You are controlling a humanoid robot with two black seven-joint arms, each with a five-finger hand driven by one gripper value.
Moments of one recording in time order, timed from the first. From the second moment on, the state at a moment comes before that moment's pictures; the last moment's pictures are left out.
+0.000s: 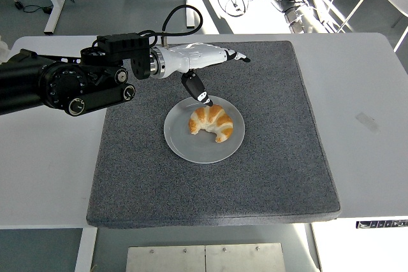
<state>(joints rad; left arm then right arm) -1.52 0.19 0.33 -0.95 0.92 0.09 -0.29 -0.08 0.00 0.00 0.11 -0.06 0.00 0.35</state>
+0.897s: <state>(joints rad) -1.24 0.14 -0.30 -0.44 0.11 -0.03 -0.28 -0.08 0.00 0.00 0.11 -0.06 0.00 0.35</state>
